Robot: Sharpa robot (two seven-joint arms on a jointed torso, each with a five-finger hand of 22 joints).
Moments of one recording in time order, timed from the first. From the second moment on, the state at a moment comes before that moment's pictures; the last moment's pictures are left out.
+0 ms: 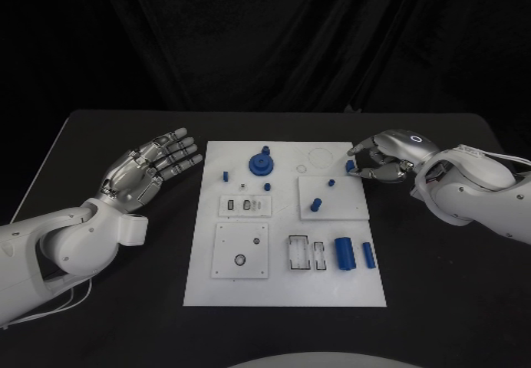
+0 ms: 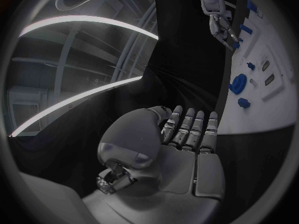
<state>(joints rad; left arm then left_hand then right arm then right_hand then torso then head) 1.27 -1.03 -0.21 1.59 0.13 0.11 0.68 1.25 0.23 0.29 0.18 0.58 0.51 0.12 0.10 0.07 0.30 0.23 0.41 0.08 0.25 0.21 0.30 0.11 0.15 0.25 0.28 0.16 0.07 1.40 -1.10 -0.25 1.58 -1.54 -0.49 -0.08 1.27 -0.07 0.19 0.13 0.16 0.83 0.09 0.07 0.14 1.47 0.01 1.57 1.31 1.47 -0.05 1.57 1.31 0.02 1.47 0.06 1.57 1.31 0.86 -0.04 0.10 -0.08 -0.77</state>
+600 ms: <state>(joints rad) 1.27 -1.03 -0.21 1.59 0.13 0.12 0.68 1.25 0.23 0.29 0.18 0.58 0.51 0.12 0.10 0.07 0.30 0.23 0.41 0.08 0.25 0.22 0.30 0.11 0.15 0.25 0.28 0.16 0.07 1.40 -1.08 -0.25 1.57 -1.54 -0.49 -0.08 1.32 -0.06 0.20 0.12 0.25 0.91 0.10 0.12 0.17 1.47 0.01 1.57 1.31 1.47 -0.05 1.57 1.31 0.02 1.47 0.06 1.57 1.31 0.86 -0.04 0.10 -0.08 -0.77</state>
